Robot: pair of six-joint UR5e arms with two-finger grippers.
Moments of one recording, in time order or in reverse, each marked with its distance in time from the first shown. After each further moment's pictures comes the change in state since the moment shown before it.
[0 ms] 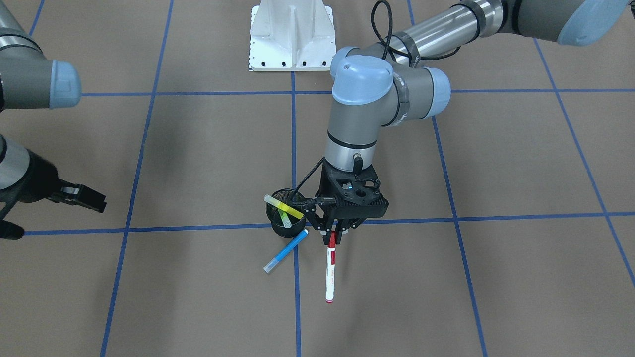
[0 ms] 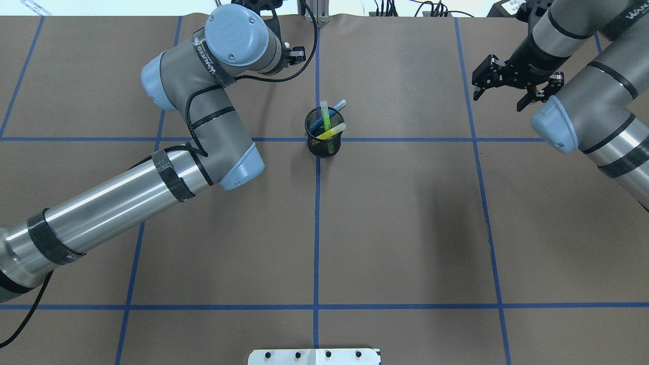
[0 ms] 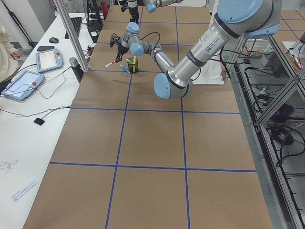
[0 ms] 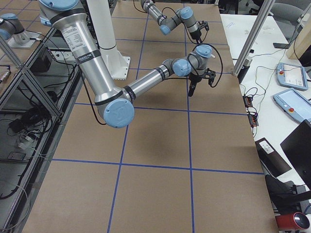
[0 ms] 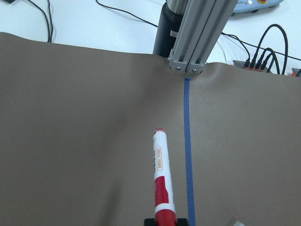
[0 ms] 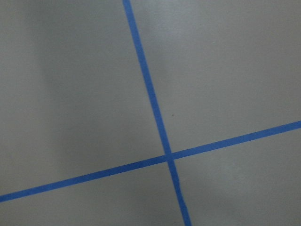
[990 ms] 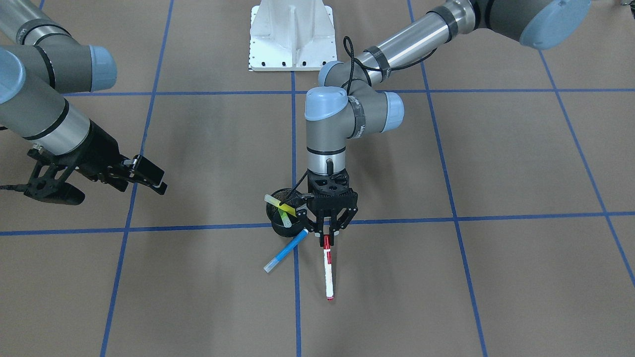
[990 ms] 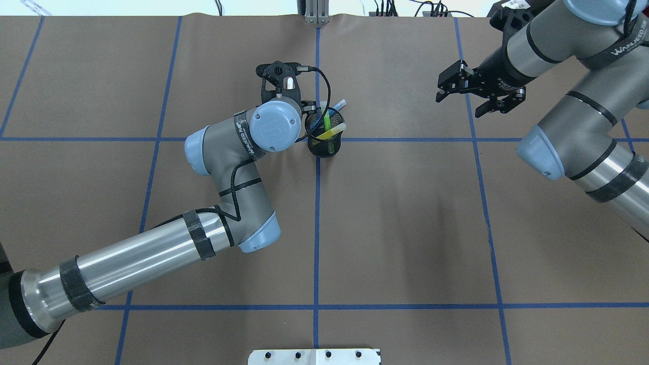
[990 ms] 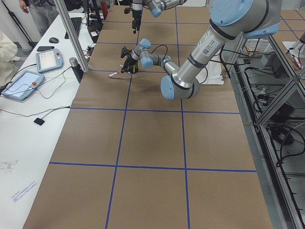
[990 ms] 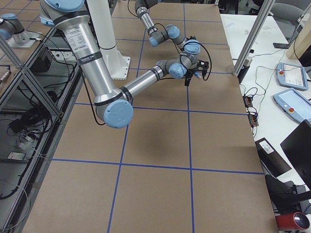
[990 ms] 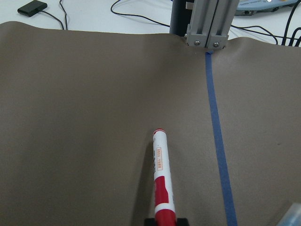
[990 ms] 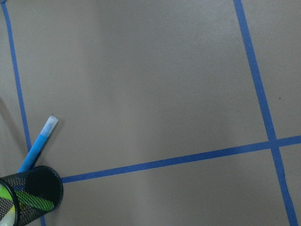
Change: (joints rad) left arm 0.165 0.022 0.076 -0.050 0.262 -0.045; right arm -0.078 -0.025 0.025 0.306 -0.018 0.252
